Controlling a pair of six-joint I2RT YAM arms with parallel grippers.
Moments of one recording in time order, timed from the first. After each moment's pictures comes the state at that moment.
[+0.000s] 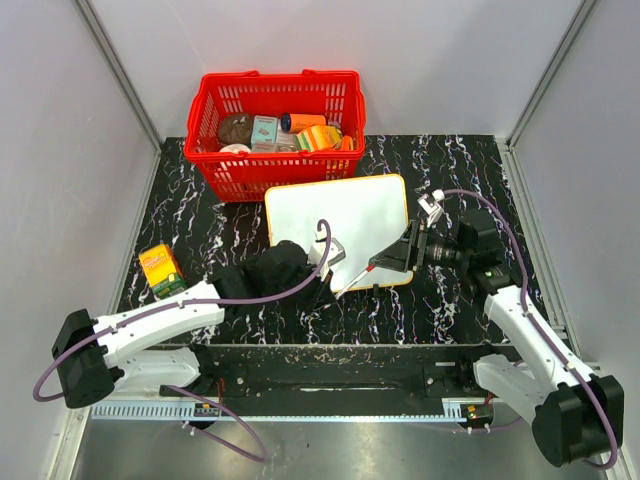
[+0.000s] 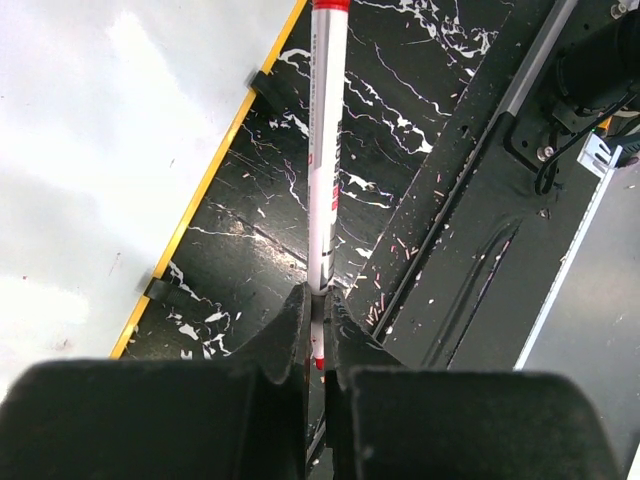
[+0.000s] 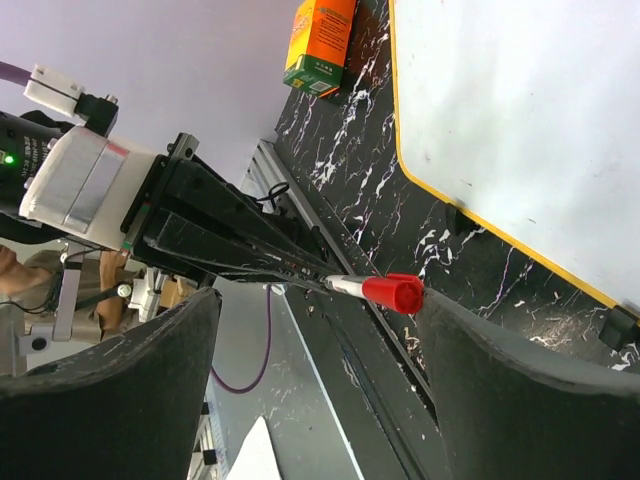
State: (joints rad) left arm -1.01 1.12 0.82 -0.33 0.17 -0.21; right arm 0.25 0.93 0.65 -0.06 -0.94 0.71
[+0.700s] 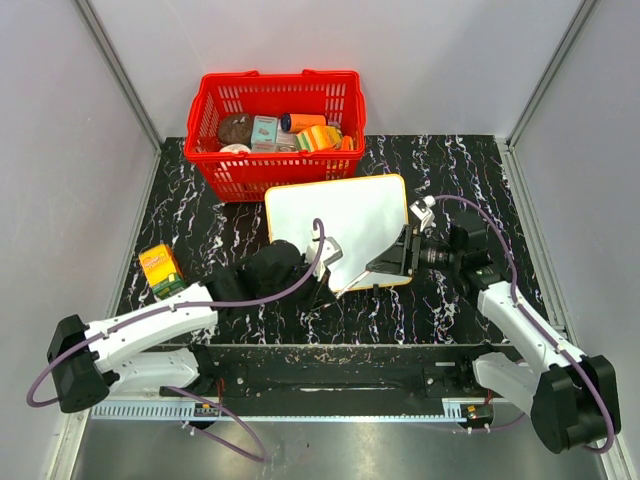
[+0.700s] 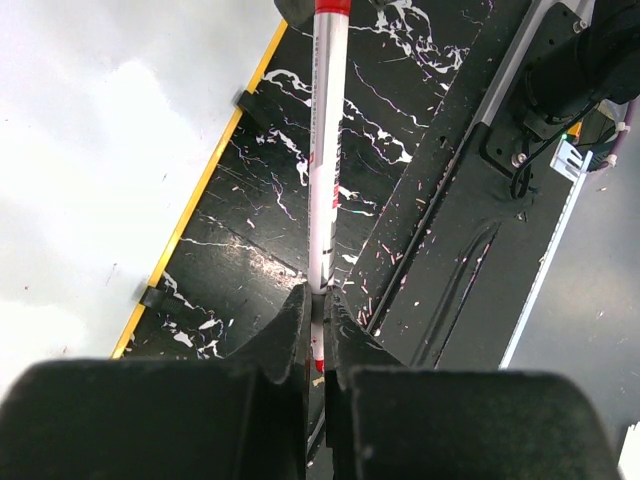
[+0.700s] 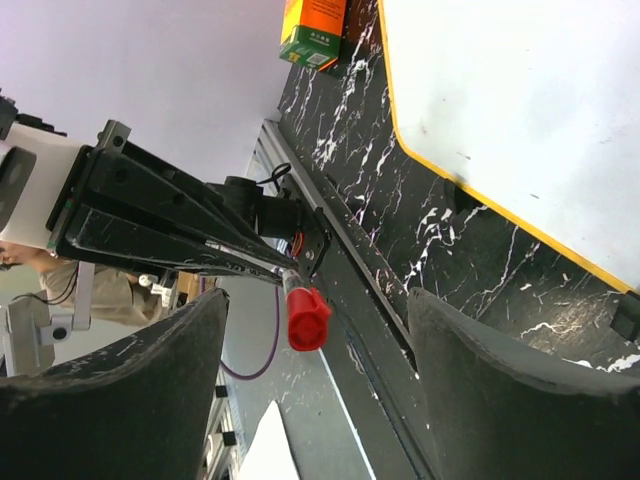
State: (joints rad) left arm -1.01 1.08 0.82 -0.32 0.20 -0.21; right arm 0.27 1.01 0.59 0.04 -0.97 0.74
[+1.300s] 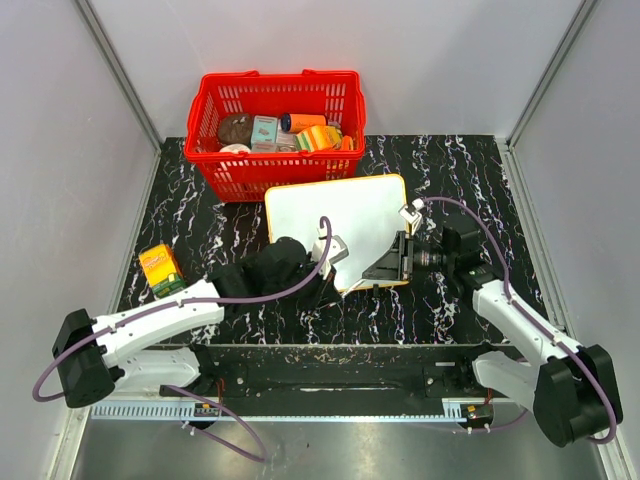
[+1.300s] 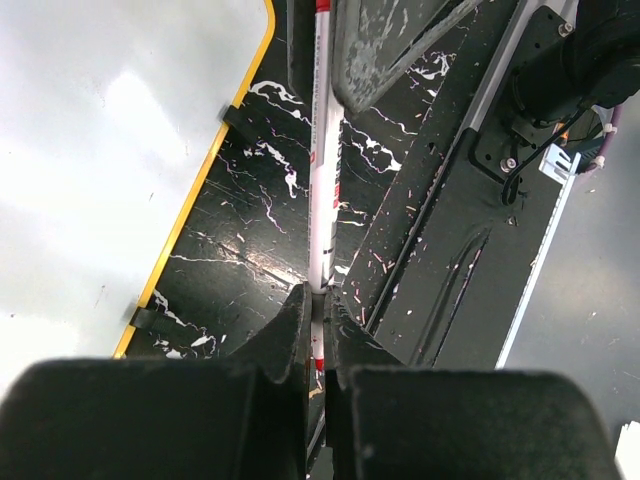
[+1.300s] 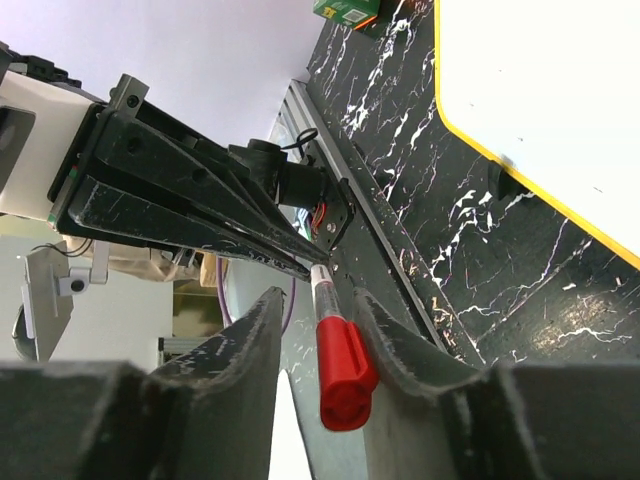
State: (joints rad) left arm -1.01 1.12 0.85 -0.30 0.23 -0.20; right arm 0.33 1.04 0.58 0.11 -1.03 0.76
